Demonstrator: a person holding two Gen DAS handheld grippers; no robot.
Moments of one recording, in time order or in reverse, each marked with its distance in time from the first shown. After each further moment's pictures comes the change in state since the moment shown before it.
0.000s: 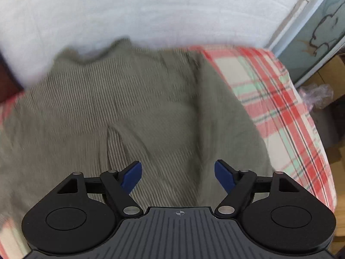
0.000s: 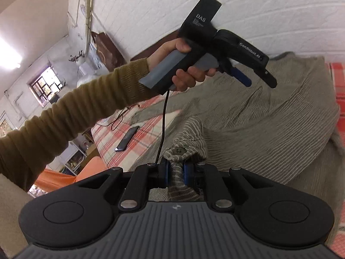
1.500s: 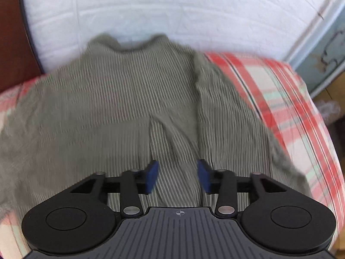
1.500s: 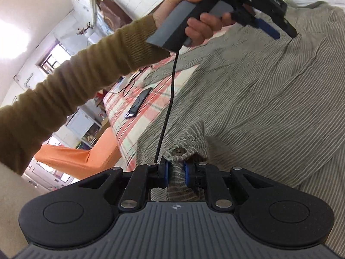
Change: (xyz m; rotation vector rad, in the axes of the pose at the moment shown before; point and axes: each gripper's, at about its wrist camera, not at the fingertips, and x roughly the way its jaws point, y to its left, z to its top) left arm 0.006 0.061 -0.032 -0.043 -0.090 0.001; right arm 0.103 0.012 -0.020 0.032 0.189 0.101
